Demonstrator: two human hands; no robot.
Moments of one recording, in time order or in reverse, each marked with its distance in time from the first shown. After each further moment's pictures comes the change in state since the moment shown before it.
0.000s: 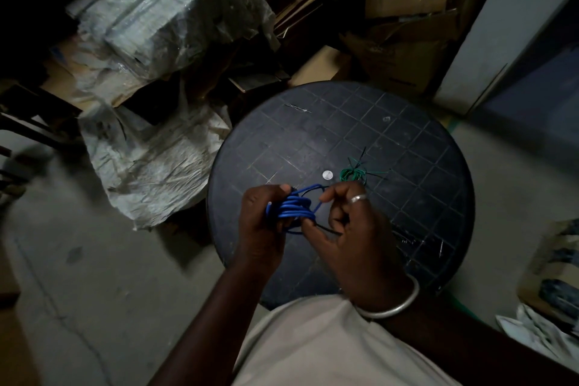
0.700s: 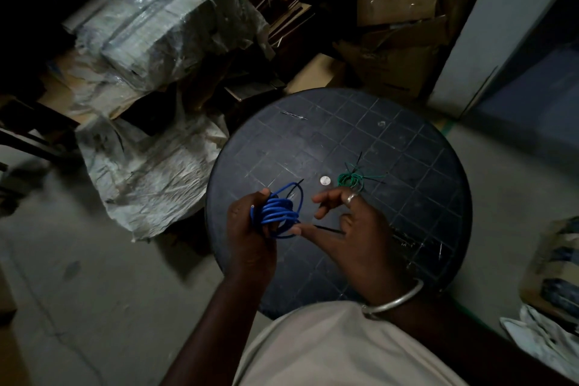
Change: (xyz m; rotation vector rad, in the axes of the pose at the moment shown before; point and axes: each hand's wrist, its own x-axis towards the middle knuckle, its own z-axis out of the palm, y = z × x) left_hand 0.007 -0.003 -0.011 -0.095 0.139 -0.006; right_hand 0.006 0.017 0.004 0.211 -0.087 0.263
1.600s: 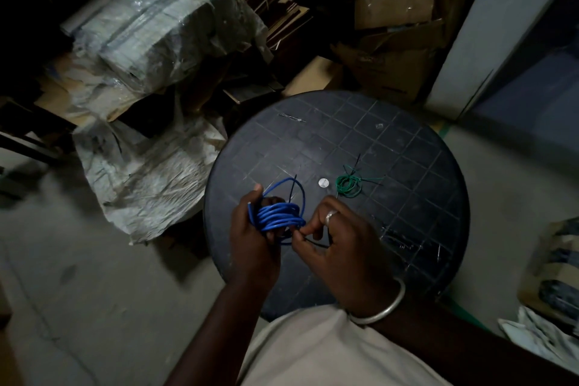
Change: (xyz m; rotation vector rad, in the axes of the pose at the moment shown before) left_hand -0.016 0.007 0.015 -0.025 -0.153 0.008; right_hand -0.008 -0.009 0.007 -0.325 0.095 -0.457
